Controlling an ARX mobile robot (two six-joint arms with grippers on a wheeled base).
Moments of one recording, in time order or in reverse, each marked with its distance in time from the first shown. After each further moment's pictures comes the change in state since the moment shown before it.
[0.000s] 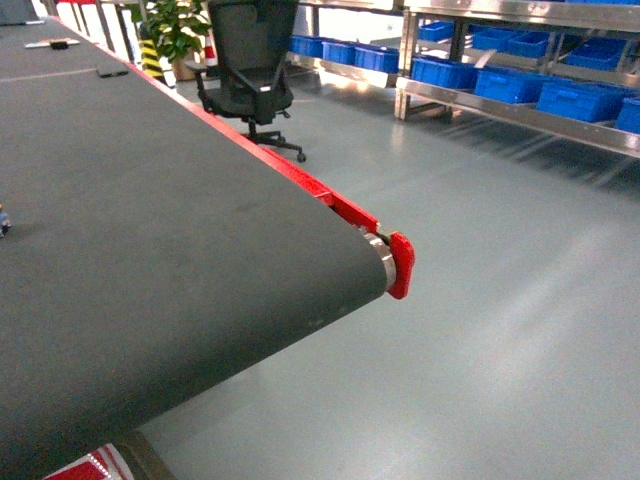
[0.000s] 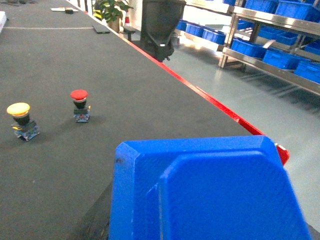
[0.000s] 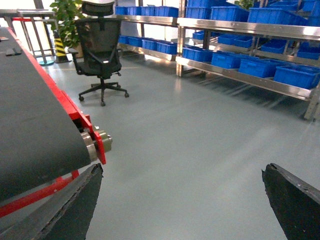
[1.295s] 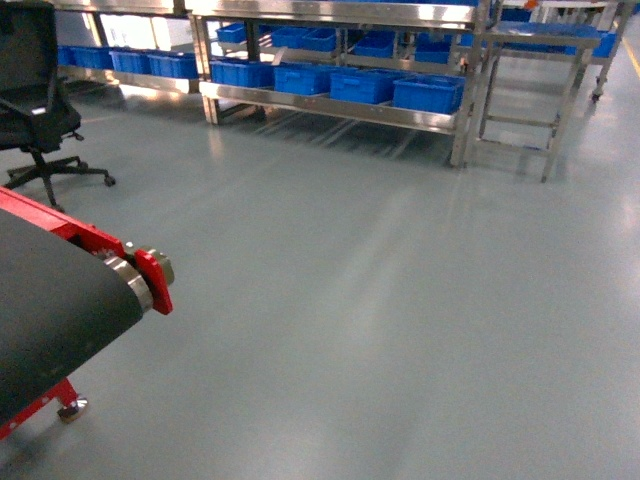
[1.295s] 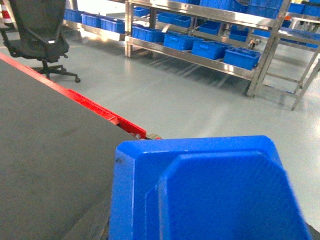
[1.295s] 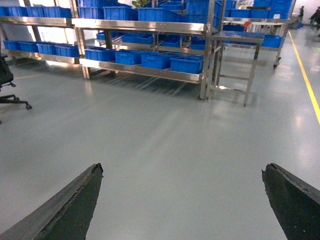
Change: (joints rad) left arm 0.000 0.000 0.000 0.000 0.000 0.000; right arm 0.000 0.000 0.000 0.000 0.000 0.000
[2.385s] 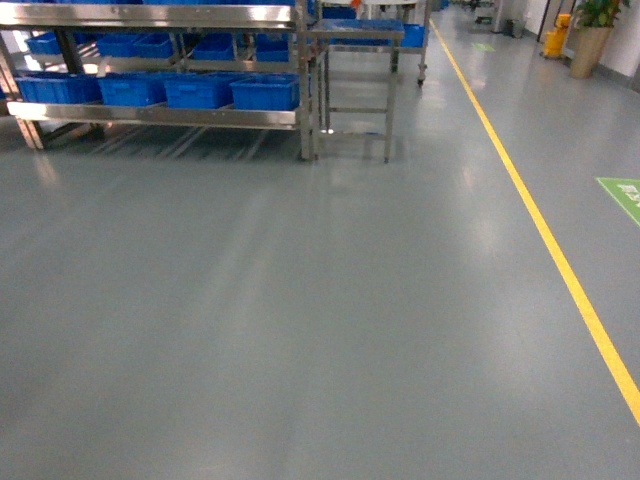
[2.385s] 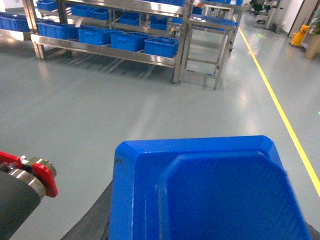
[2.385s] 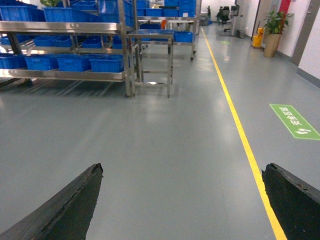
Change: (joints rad) left arm 0.000 0.000 0.000 0.000 0.000 0.000; right arm 0.000 0.000 0.000 0.000 0.000 0.000
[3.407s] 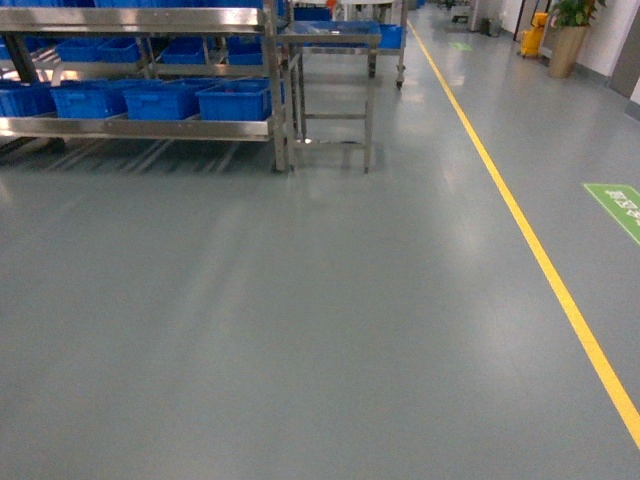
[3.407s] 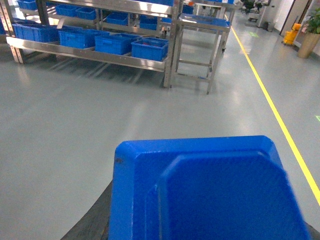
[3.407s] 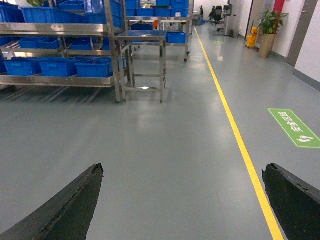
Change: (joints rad) left arm 0.001 0.000 0.000 0.002 0.000 0.000; right arm 0.000 0.000 0.000 0.000 0.000 0.000
